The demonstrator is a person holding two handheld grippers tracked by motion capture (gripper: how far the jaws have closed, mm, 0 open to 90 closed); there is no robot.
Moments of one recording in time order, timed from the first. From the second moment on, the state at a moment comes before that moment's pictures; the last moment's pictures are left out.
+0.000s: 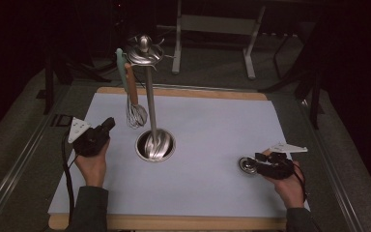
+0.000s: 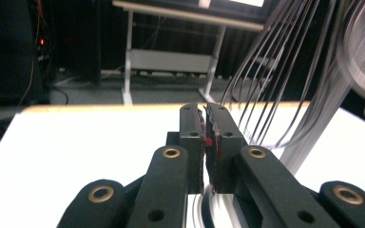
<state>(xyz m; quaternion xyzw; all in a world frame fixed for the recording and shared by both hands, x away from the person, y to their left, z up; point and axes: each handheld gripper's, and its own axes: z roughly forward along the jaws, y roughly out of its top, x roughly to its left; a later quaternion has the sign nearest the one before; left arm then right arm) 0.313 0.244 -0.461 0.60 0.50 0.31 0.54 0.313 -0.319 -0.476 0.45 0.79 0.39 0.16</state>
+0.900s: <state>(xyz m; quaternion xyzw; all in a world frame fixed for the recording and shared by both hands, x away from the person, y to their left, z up) 0.303 0.248 -0.534 0.64 0.55 0.27 0.46 0.320 -0.367 -0.498 0.54 0.76 0.31 0.20</state>
